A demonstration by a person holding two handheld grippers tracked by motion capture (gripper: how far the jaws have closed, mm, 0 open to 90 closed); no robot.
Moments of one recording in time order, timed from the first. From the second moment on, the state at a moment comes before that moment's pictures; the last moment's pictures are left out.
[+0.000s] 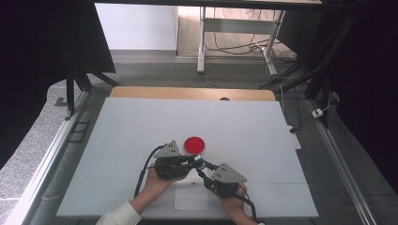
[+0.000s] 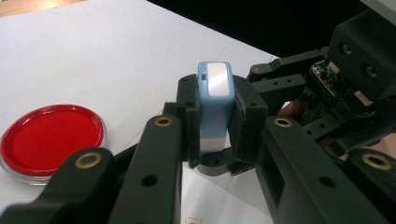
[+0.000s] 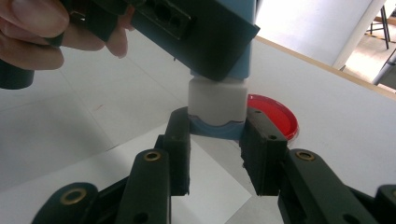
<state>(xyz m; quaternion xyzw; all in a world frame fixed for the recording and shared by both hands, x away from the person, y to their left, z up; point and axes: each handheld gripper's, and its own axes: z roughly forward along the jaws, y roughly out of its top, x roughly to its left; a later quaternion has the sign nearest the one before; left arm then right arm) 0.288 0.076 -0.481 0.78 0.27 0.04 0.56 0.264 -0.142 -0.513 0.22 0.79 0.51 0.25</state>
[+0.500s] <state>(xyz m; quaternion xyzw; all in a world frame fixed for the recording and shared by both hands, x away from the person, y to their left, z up) 0.285 0.074 -0.486 0.78 0.28 0.05 0.56 0.263 -0.142 -0.513 0.23 0.79 0.51 0.25</state>
